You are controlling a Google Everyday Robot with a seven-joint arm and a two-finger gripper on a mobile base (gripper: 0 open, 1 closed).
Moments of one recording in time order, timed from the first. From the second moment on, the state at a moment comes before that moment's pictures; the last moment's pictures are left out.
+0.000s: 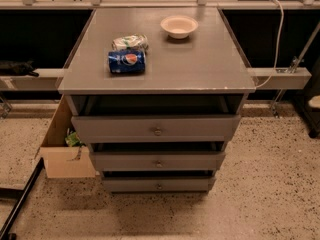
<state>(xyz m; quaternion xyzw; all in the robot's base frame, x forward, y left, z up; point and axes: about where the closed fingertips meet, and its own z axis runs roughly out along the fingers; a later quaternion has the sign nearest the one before) 0.297 -0.252 0.962 -0.69 0.70 -0.15 0.09</state>
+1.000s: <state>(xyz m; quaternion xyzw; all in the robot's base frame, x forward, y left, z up) 0.381 -0.231 0.874 -0.77 0.62 -0.14 0.00</state>
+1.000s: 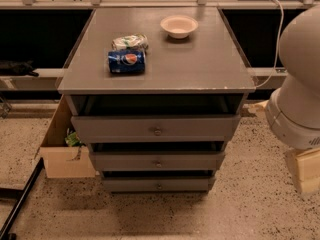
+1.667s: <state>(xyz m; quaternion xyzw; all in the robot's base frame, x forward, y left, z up) 0.369 -0.225 0.855 -0.78 0.62 -0.10 0.01</state>
